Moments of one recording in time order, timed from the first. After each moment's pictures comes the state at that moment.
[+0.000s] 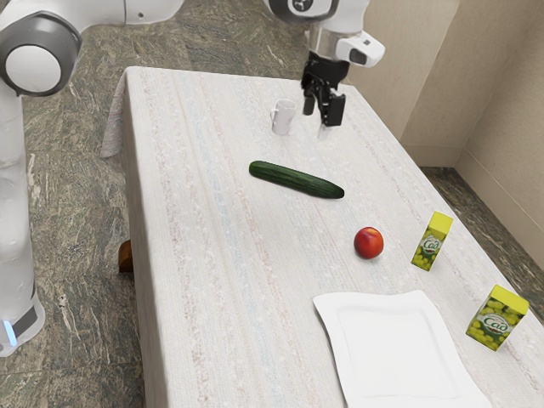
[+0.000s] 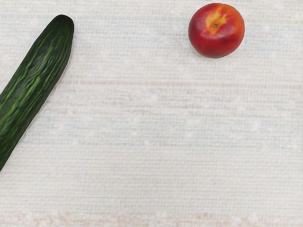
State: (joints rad) arm 0.10 0.02 -0.11 -1.44 0.00 1.55 -0.03
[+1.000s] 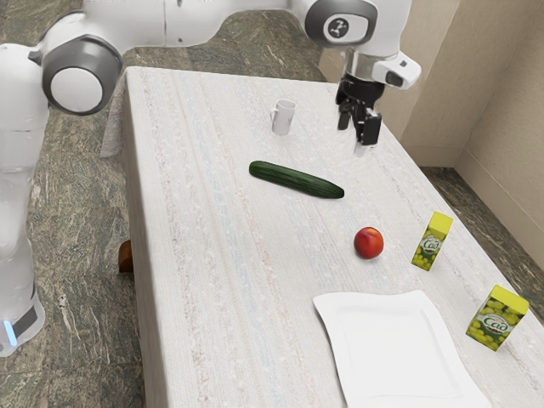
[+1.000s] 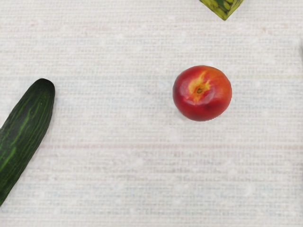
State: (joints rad) arm -0.01 0.24 -0.05 -1.21 0.06 1.58 -0.07
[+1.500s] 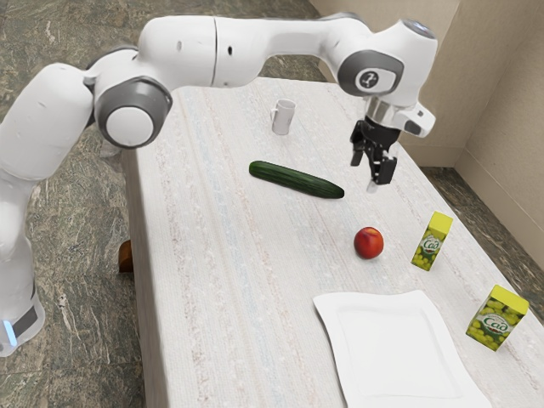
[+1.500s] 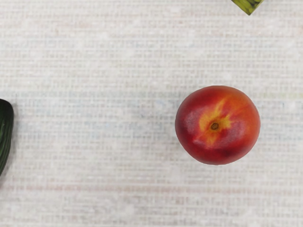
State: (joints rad) arm -0.05 0.49 -0.02 -1.03 0.05 1.57 -0.07
